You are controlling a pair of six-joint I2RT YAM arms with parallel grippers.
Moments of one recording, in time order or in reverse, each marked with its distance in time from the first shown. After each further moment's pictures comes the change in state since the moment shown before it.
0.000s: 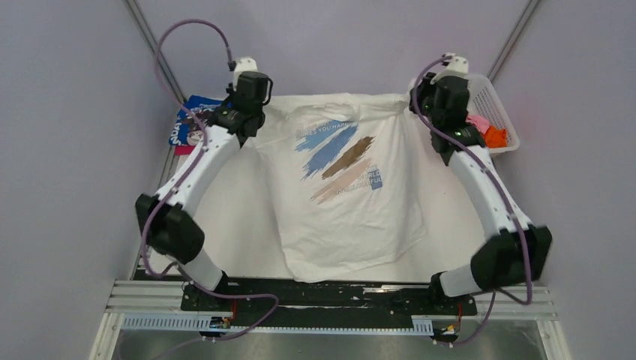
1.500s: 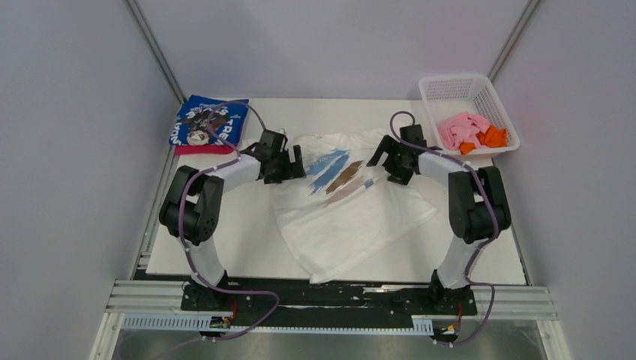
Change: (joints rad) left arm 0.053 0.338 -0.527 0.288 0.760 -0.283; right arm -0.014 0.475 -0.336 -0.087 -0.298 0.404
